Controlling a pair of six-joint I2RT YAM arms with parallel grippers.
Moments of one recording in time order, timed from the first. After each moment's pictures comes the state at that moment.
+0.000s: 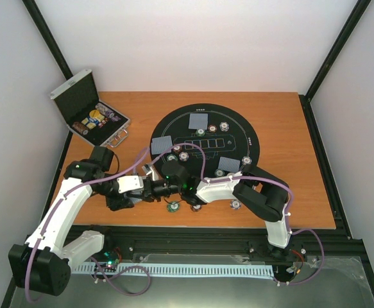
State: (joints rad) left arm -0.18 0.99 0.85 -1.25 0.38 1.04; right arm 1.10 1.95 1.05 0.67 -0.62 1.29
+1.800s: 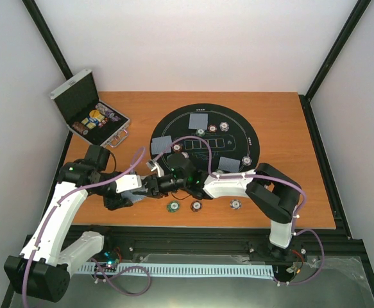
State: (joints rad) left arm -0.18 0.93 0.91 -1.32 0.40 1.05; right arm 1.04 1.86 1.03 0.53 -0.70 1.13
